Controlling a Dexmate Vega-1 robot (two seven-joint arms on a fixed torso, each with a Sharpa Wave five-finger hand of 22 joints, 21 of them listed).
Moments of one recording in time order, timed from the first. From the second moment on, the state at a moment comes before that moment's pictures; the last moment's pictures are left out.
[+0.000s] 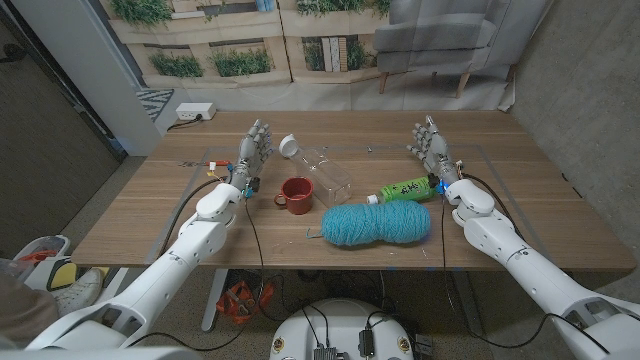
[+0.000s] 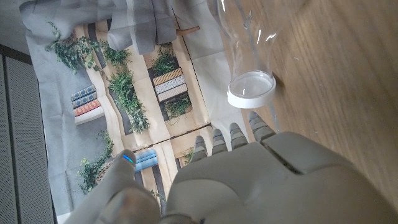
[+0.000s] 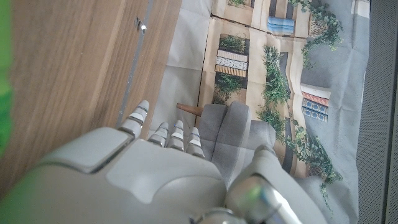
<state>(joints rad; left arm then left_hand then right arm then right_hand) 0.88 0.45 0.29 -1.33 -0.59 -0.25 -0.05 0.09 0.01 0.45 0.03 0.17 -0.03 -0.12 0.17 0.18 -0.04 -0.03 0.21 0.20 -0.13 0.02 0.18 0.18 -0.04 0.08 0.19 0.17 -0.84 -0.51 -0.37 -1.30 0.65 0.28 0.04 0.09 -0.01 0.20 0.02 0.19 0.05 -0.06 0.19 0.19 0.08 0.01 0.20 0.20 -0.02 -0.01 0.20 0.20 0.14 0.11 0.18 0.17</state>
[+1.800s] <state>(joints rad) 0.90 0.10 -0.10 -1.34 -0.03 -0.14 -0.16 0.09 0.01 0.45 0.03 0.17 0.00 -0.12 0.19 0.18 -0.04 -0.03 0.22 0.20 -0.14 0.02 0.18 0.18 -0.04 0.08 0.19 0.17 -0.79 -0.50 -0.38 -1.25 0.63 0.28 0.09 0.09 -0.01 0.21 0.02 0.19 0.05 -0.06 0.19 0.19 0.09 0.01 0.20 0.20 -0.04 -0.01 0.20 0.20 0.14 0.11 0.18 0.17</state>
